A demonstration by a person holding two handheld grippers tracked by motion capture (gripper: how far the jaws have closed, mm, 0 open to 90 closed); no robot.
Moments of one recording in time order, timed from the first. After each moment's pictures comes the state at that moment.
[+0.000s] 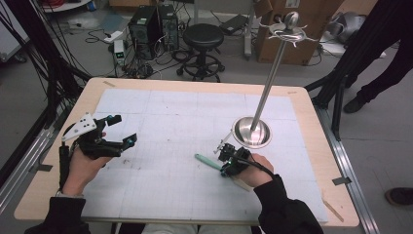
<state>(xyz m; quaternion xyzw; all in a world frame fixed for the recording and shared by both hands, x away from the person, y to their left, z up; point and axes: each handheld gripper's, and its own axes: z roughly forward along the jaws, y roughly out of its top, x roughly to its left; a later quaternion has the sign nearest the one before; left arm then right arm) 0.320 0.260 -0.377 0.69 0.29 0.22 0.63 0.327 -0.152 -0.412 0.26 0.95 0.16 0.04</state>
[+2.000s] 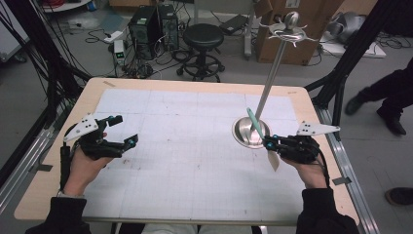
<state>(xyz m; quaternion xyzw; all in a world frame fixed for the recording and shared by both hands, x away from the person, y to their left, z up) 0.319 0.256 -0.377 0.69 0.29 0.22 0.63 0.311 -0.324 -0.354 0.30 0.78 0.54 0.12</state>
